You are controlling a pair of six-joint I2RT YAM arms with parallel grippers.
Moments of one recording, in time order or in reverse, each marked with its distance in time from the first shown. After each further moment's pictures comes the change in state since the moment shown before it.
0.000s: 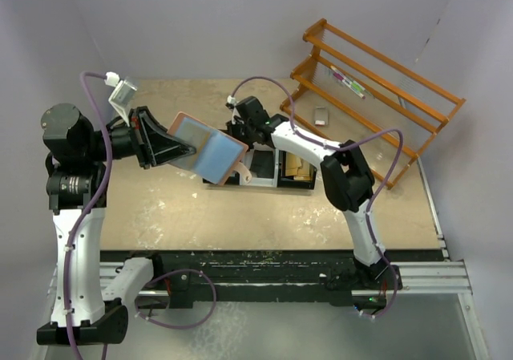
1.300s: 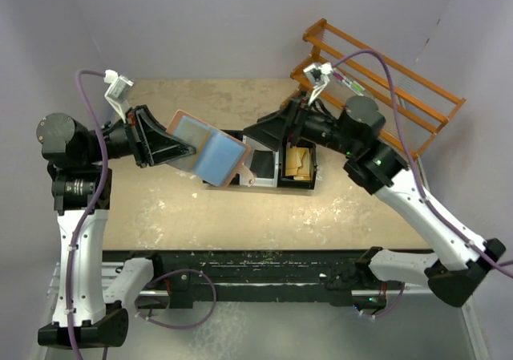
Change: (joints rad) left arm 0.000 -0.023 -0.068 0.297 0.036 -0.325; right arm 0.003 -0.958 -0.431 0.301 -0.116 0.203
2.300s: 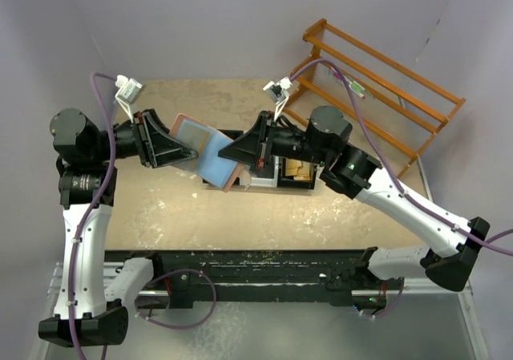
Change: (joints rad) left arm 0.000 0.011 -0.078 0.016 0.016 -0.052; right arm 0.206 0.049 0.006 0.113 -0.041 0.097
